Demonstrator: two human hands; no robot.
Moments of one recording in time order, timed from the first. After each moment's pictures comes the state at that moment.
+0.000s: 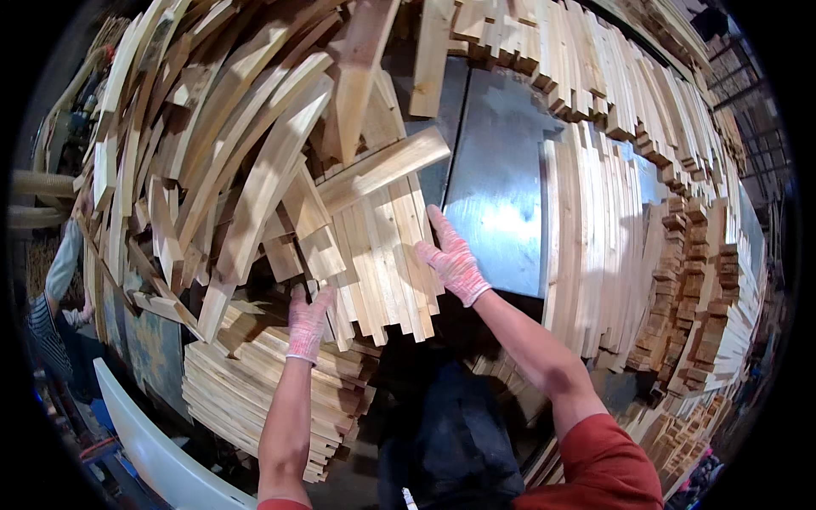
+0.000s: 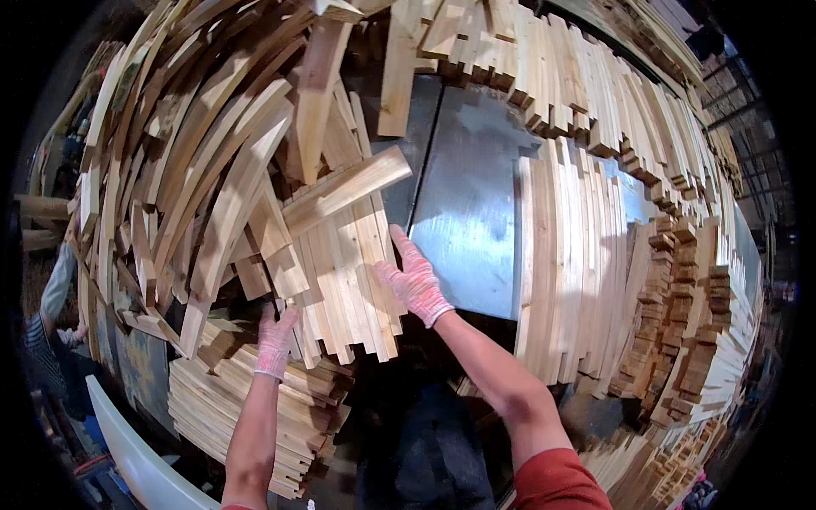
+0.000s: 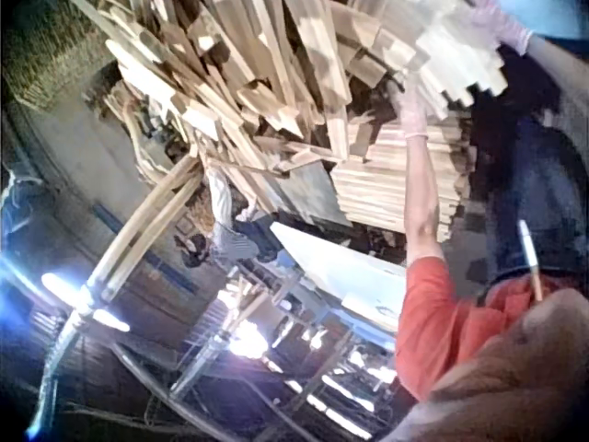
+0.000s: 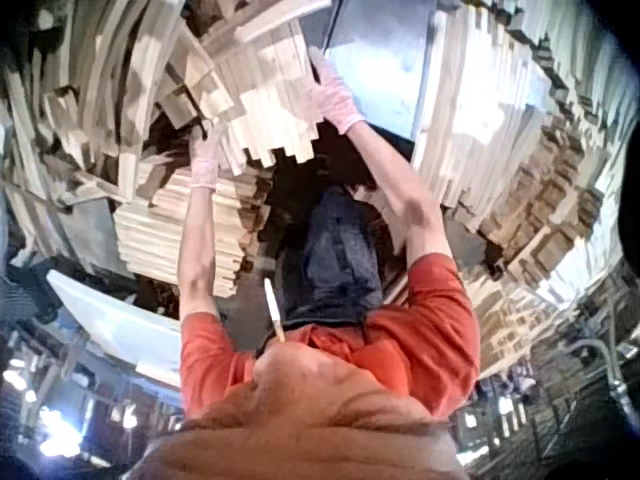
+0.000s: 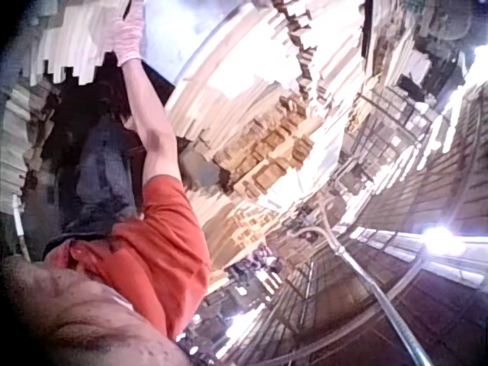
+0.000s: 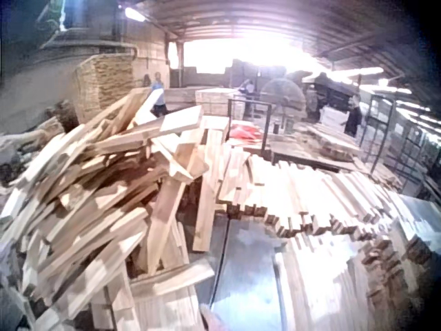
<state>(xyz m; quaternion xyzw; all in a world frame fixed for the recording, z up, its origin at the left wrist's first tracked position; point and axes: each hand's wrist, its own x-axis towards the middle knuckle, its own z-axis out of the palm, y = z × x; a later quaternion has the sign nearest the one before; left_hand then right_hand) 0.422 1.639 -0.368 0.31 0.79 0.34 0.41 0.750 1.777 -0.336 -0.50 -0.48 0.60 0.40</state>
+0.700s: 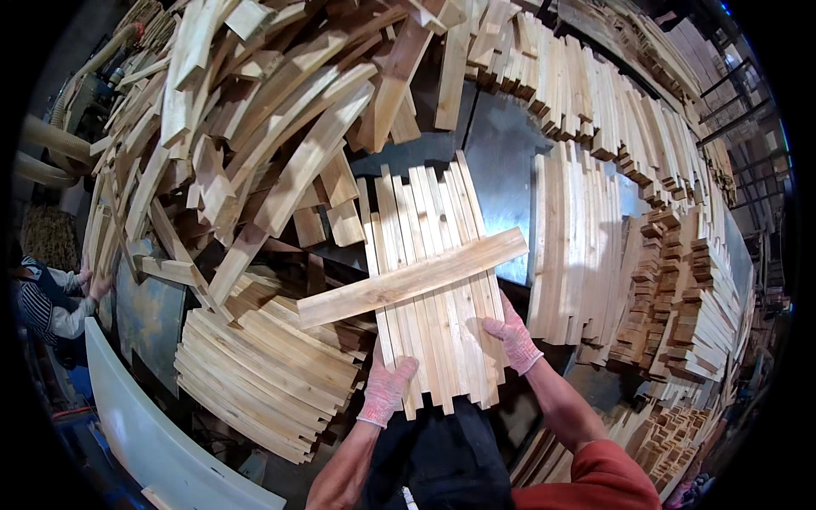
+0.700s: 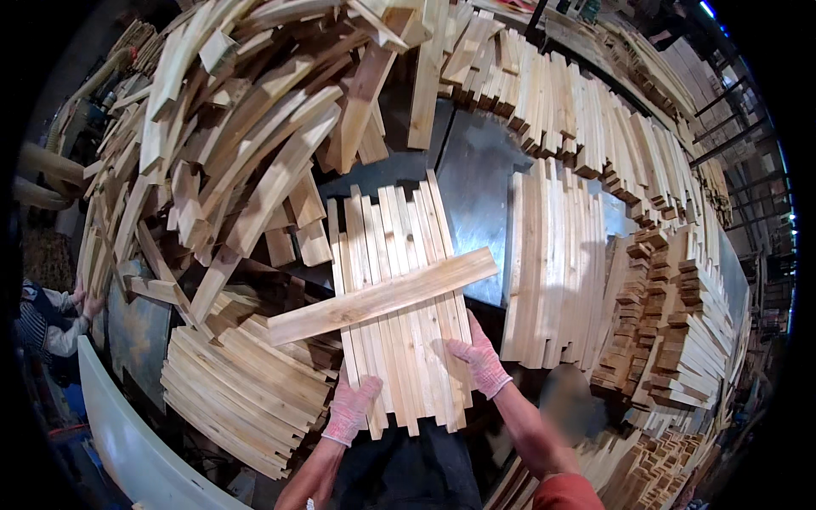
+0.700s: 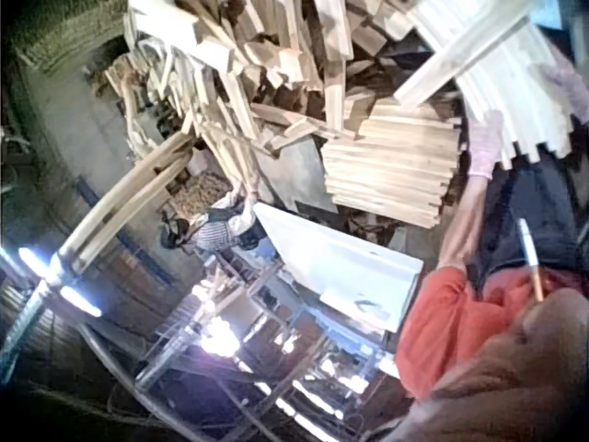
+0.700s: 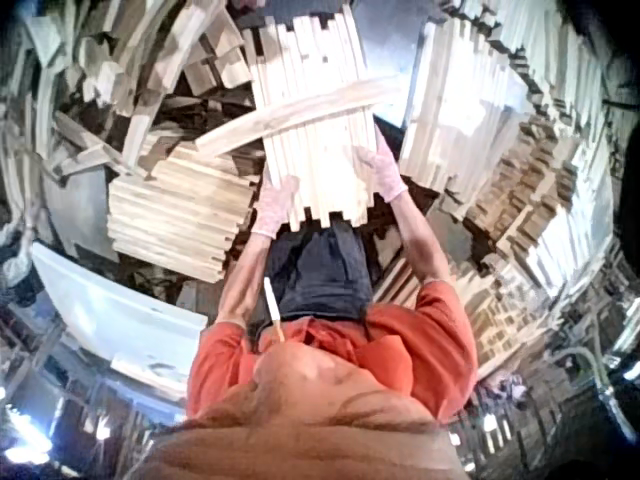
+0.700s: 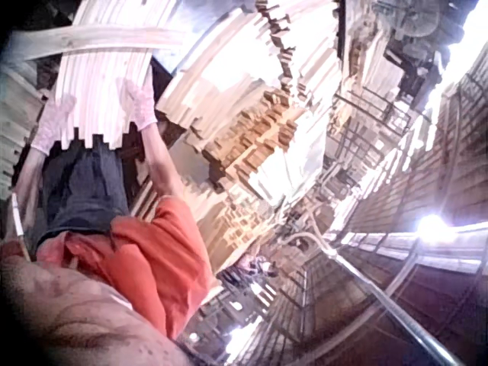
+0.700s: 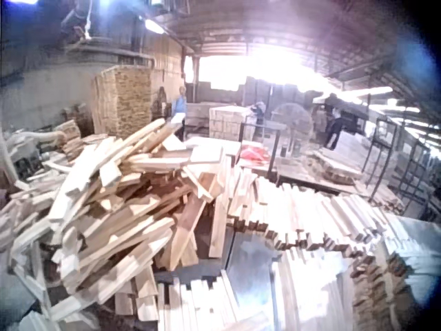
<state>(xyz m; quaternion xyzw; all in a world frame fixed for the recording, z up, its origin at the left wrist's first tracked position) 0.602 1.474 -0.239 0.22 0.65 0.41 0.60 0.862 1.597 -0.221 -0.48 -0.23 0.76 0.37</state>
